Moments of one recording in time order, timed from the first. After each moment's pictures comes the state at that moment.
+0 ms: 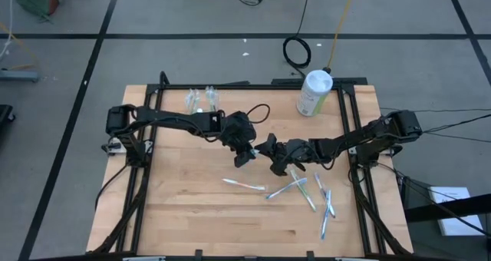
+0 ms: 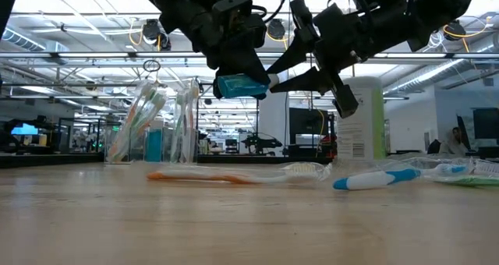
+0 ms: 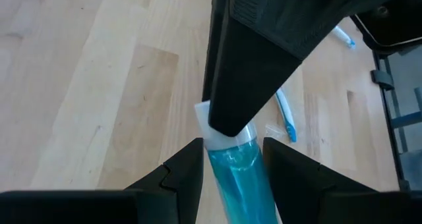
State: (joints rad) left arm 0.12 1.75 1.22 -0.27 0.34 -0.23; right arm 0.12 1.53 0.67 0.52 0.31 -1.35
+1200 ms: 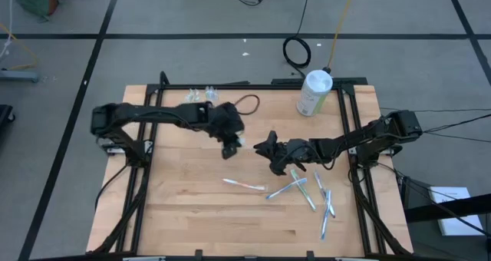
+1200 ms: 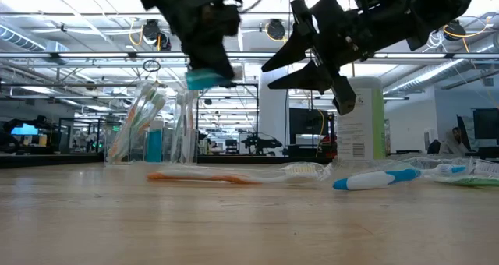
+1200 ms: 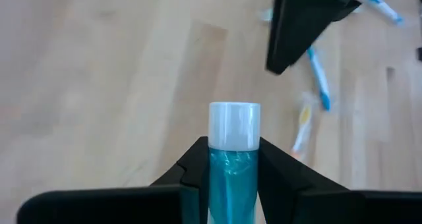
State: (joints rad) left arm 0.17 1.60 1.22 -0.52 0.23 -0.16; right arm 0.12 1.53 0.67 0.55 0.31 -1.20
